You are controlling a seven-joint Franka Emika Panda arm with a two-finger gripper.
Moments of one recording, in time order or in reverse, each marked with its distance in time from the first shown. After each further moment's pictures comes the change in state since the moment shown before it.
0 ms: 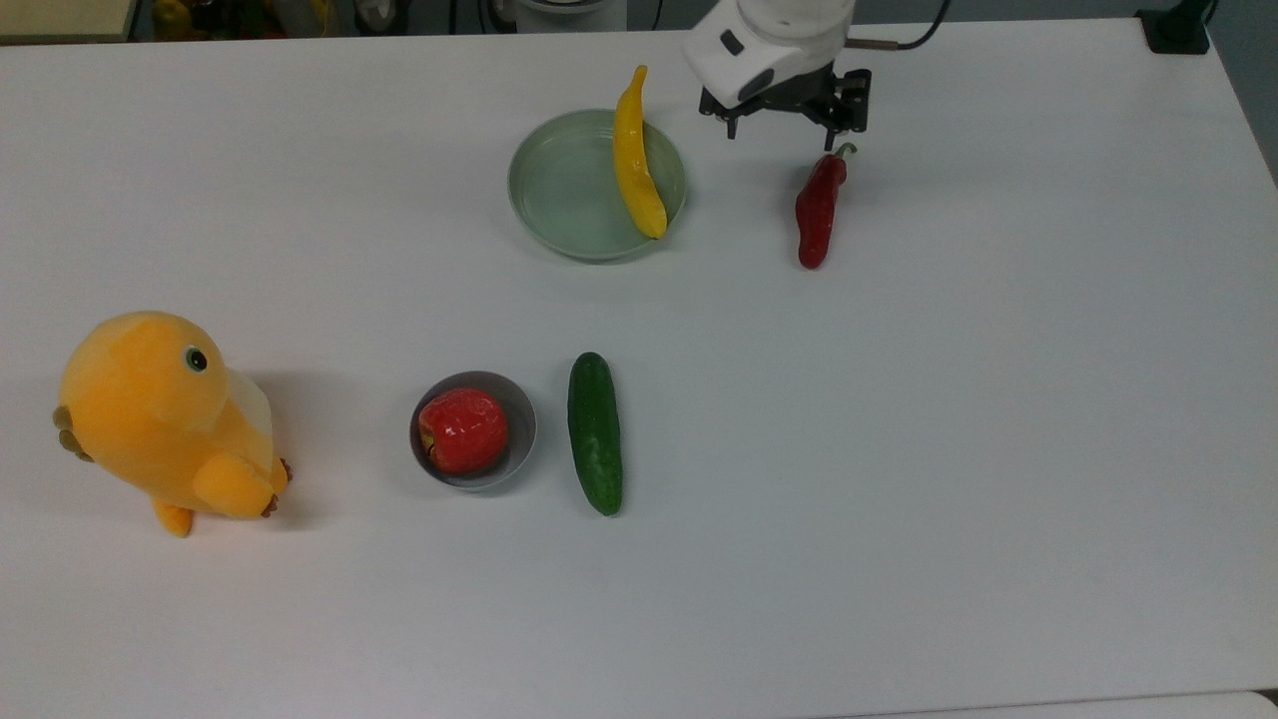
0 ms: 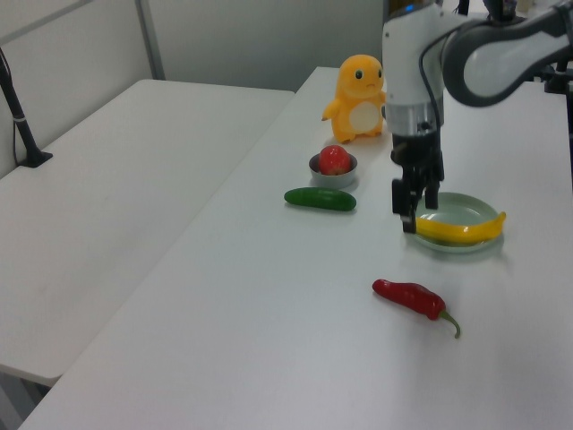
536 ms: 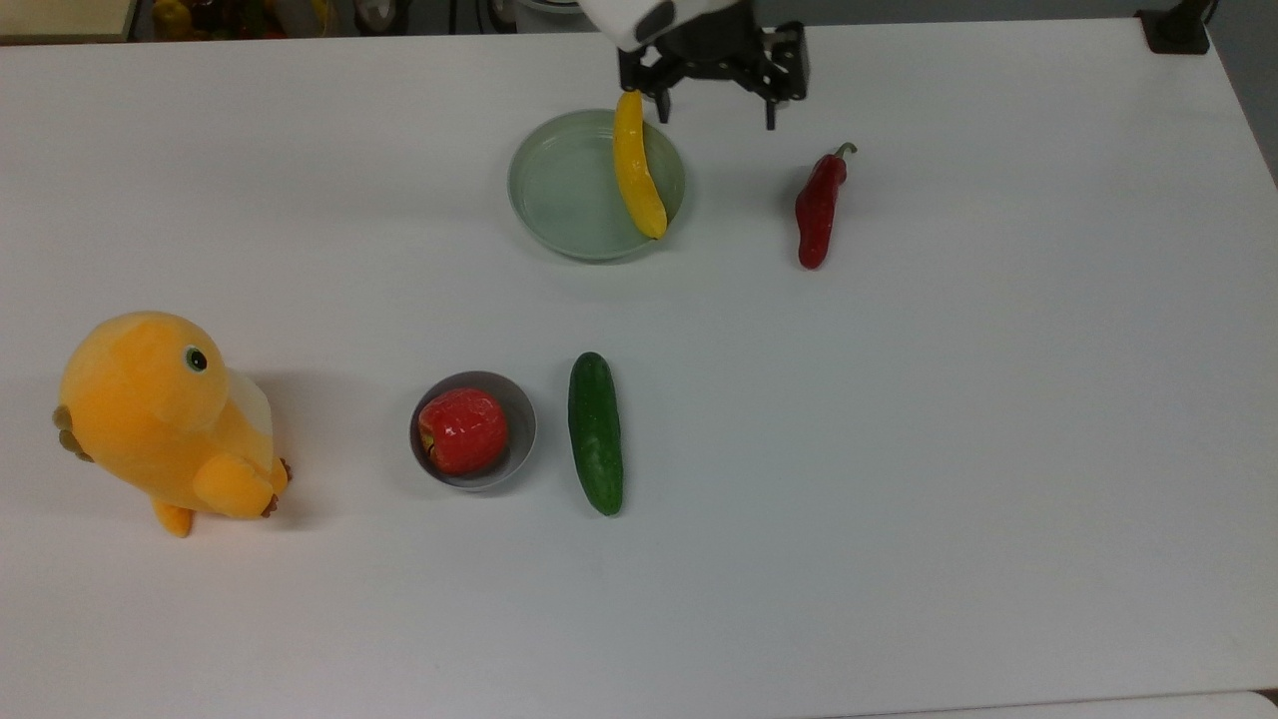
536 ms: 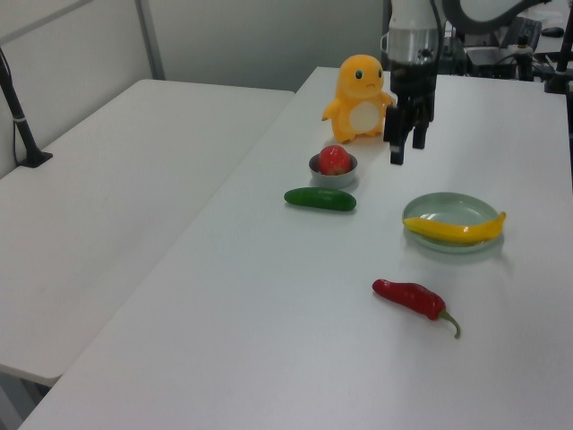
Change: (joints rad) arm -0.130 -0.059 -0.005 0.110 0.001 -0.069 -0.118
